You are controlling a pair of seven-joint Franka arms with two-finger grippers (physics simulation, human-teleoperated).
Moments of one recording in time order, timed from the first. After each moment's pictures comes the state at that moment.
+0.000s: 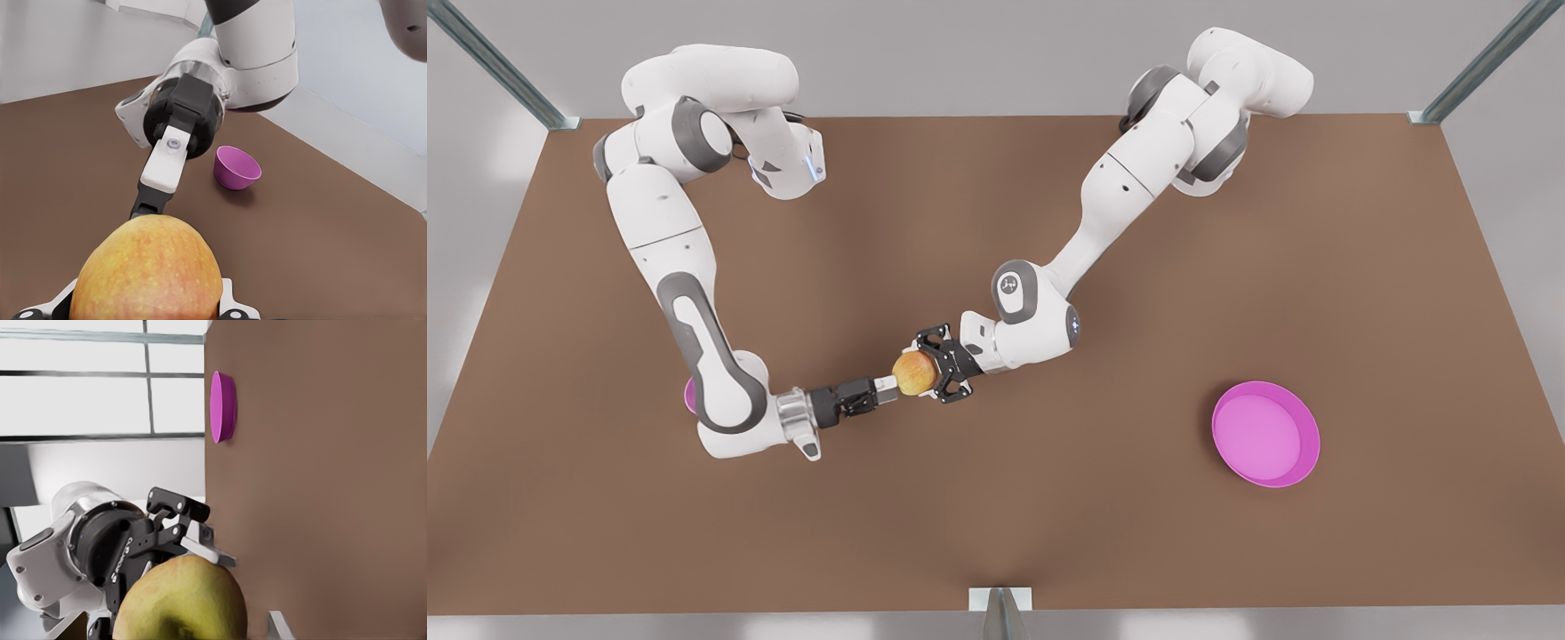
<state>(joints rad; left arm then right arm) -0.63 0.96 -0.25 -1.19 -1.26 2.66 1.27 -0.12 0.91 0.37 -1.44 1.10 1.71 -0.64</state>
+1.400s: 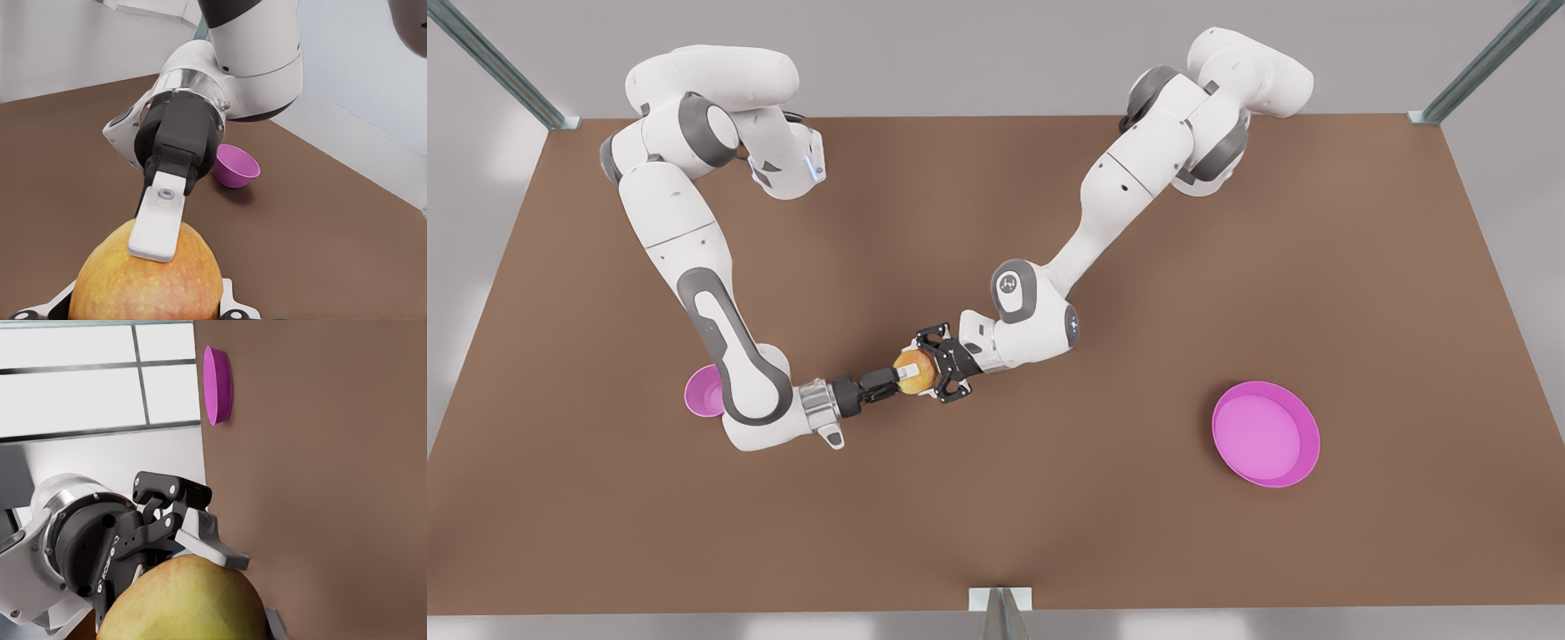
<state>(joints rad) -0.64 0.96 -0.25 -1.20 -1.26 2.65 1.28 -0.08 0.90 0.39 -1.47 1.10 1.72 -0.58</state>
